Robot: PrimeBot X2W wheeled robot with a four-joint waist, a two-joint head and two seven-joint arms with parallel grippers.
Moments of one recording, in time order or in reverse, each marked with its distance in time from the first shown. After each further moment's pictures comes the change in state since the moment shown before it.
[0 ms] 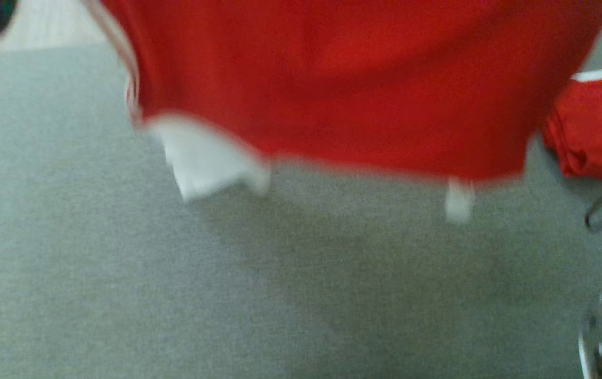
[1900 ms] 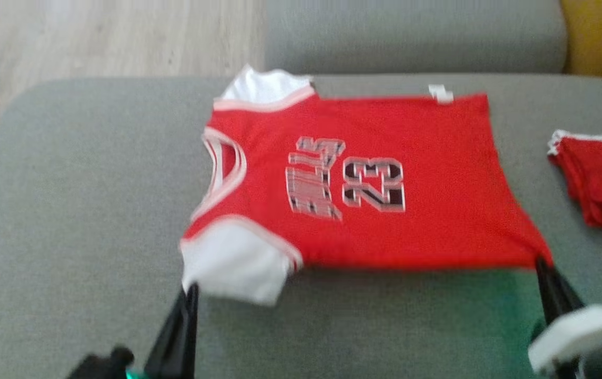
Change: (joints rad) left arm 1.383 -0.060 0.007 -0.495 -0.189 0.237 -0.273; right arm 0.880 0.094 -0.053 0.071 0.048 0.000 -0.245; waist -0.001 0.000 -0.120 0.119
